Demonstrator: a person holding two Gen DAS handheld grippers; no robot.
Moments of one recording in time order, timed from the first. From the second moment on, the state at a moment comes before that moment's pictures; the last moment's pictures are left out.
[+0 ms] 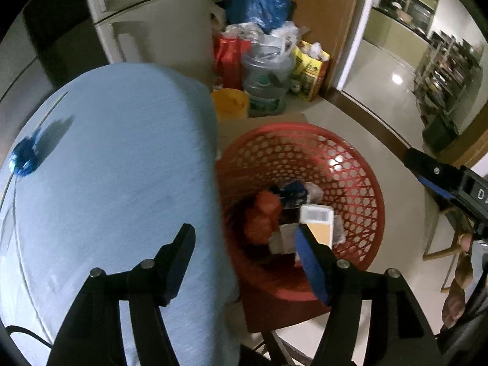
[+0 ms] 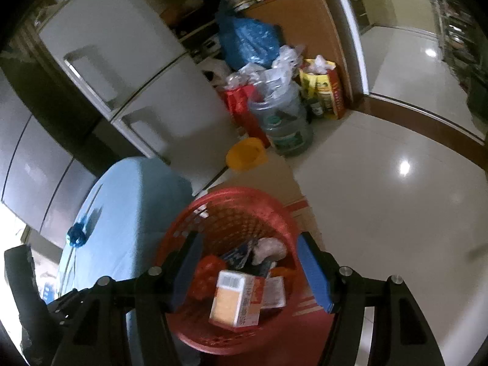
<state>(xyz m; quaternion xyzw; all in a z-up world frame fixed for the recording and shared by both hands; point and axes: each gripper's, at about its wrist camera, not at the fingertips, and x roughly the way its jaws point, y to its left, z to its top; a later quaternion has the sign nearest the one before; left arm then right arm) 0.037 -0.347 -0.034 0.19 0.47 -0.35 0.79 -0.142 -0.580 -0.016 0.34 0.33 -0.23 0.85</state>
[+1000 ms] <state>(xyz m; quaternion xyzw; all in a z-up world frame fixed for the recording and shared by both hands) 0.137 -0.030 -0.058 0.00 0.51 -0.09 0.86 0.020 -0.315 -0.023 0.17 0.46 0.00 0.87</state>
